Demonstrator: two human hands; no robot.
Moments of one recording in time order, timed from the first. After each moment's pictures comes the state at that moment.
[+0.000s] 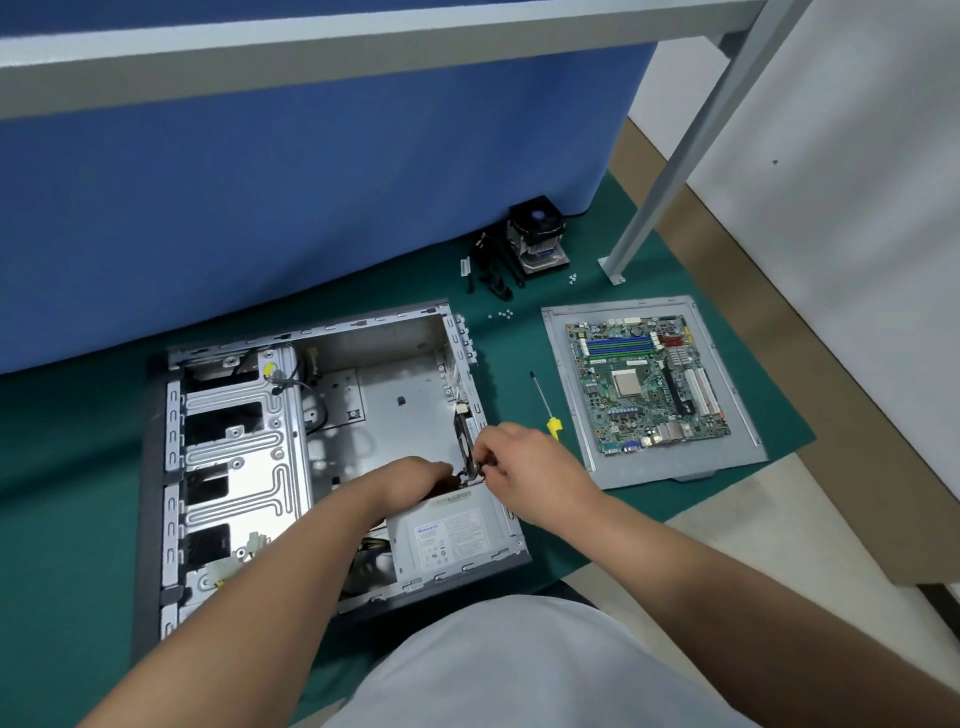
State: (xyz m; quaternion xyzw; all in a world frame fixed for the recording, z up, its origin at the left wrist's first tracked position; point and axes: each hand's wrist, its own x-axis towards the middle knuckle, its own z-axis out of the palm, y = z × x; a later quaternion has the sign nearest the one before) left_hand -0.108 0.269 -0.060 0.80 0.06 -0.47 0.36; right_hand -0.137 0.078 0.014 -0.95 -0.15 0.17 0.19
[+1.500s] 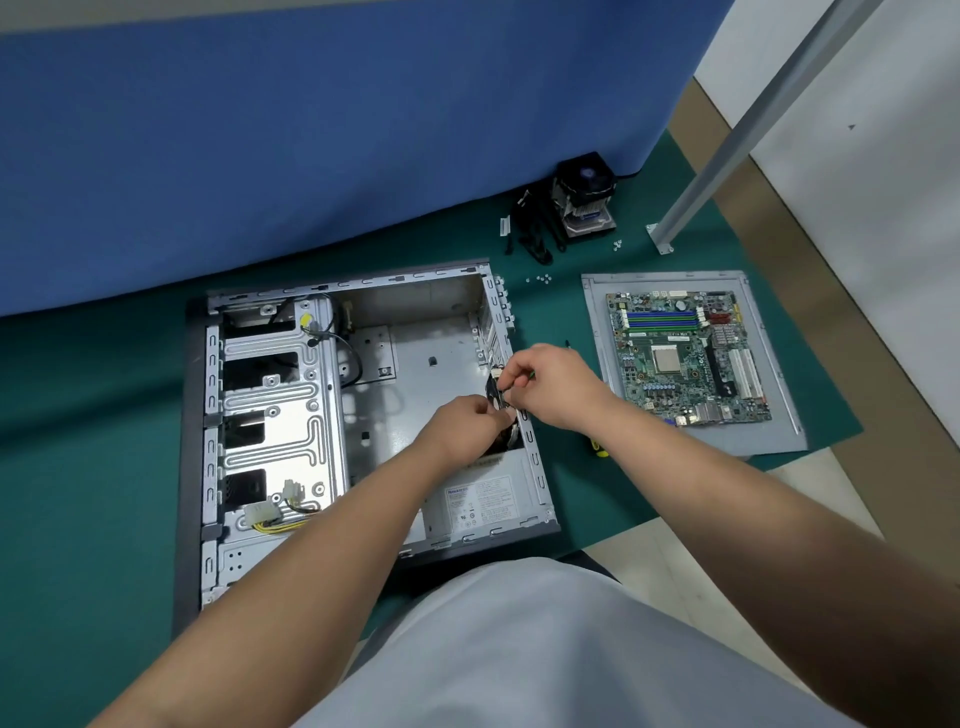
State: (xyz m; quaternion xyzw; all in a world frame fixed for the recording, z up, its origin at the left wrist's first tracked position) left_hand -0.109 0.240 -0.055 0.81 0.09 -0.33 0.47; right_hand -0.074 0.088 0.010 -0.93 -0.05 0.23 0.29
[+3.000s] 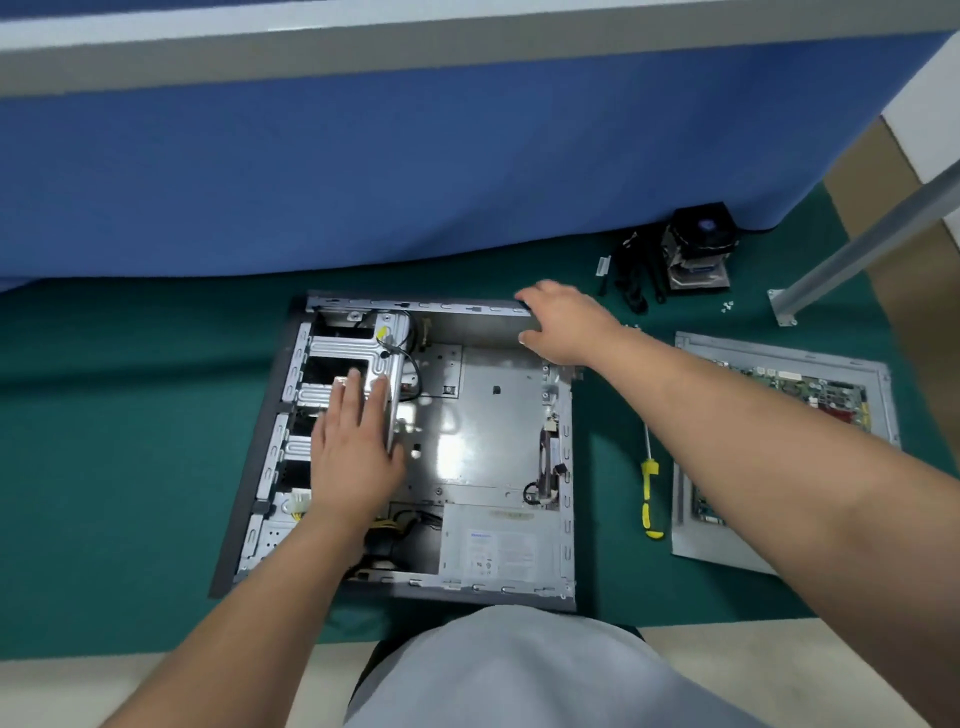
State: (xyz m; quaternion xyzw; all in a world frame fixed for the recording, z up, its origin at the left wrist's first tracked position) left_hand -0.159 0.354 -0.040 0.96 0.21 -0.07 0.15; right_hand 0.080 0.144 -0.003 -0.93 -0.29 0.22 0.06
